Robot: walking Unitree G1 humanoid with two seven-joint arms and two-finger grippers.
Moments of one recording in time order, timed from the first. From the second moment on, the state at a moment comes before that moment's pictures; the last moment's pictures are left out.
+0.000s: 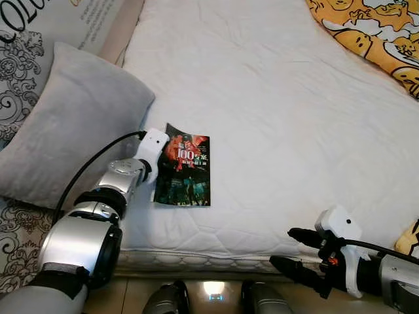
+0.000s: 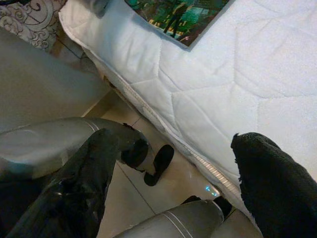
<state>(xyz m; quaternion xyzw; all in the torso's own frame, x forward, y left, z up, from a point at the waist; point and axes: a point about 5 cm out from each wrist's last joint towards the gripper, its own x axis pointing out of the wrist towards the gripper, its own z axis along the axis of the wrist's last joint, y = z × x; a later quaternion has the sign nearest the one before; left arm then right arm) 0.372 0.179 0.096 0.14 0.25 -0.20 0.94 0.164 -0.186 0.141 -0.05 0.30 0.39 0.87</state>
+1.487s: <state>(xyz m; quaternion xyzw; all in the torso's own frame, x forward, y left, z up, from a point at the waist) 0.269 0.159 0.095 -0.02 0.07 -0.13 0.99 0.235 -0.165 0.090 -0.04 0.22 0.12 0.97</state>
